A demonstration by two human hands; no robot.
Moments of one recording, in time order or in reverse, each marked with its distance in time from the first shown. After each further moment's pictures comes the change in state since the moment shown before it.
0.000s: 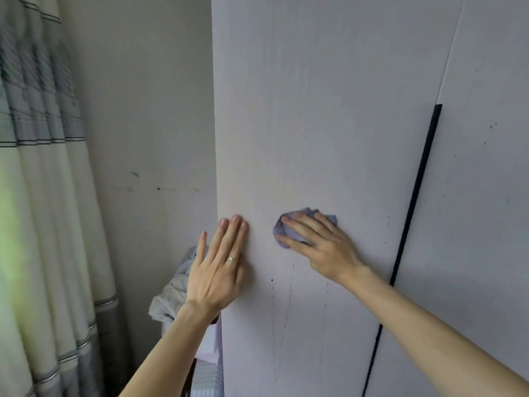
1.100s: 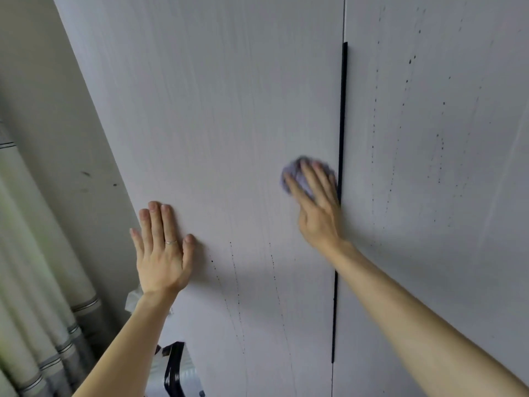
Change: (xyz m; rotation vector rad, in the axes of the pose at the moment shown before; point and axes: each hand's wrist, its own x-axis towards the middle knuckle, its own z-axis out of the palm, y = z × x) left_hand 0.008 0.040 0.030 -0.124 0.016 -0.266; right_hand -0.083 0.052 -0.017 0.094 0.199 0.607
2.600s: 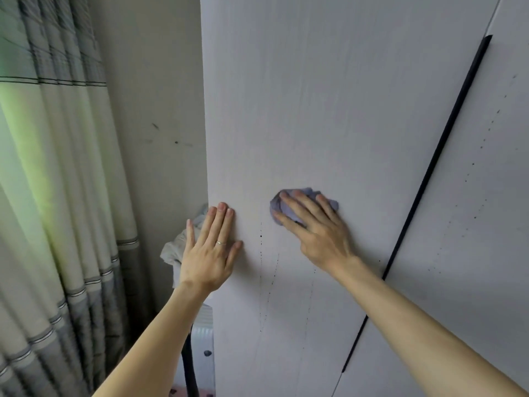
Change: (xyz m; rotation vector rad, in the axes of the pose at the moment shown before) left_hand -0.070 -0.025 0.004 0.103 -0.207 0.013; right_hand -0.019 -0.072 0.044 -0.024 -0.176 -0.531
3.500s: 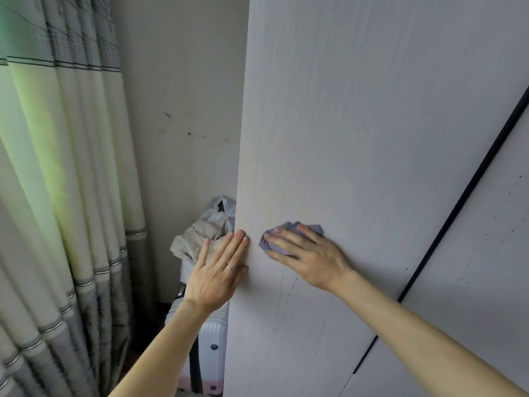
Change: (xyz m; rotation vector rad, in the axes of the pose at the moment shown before) left_hand -0.045 -0.047 0.032 0.087 0.104 0.202; right_hand -0.004 -0.046 0.031 -0.068 -0.209 -0.382
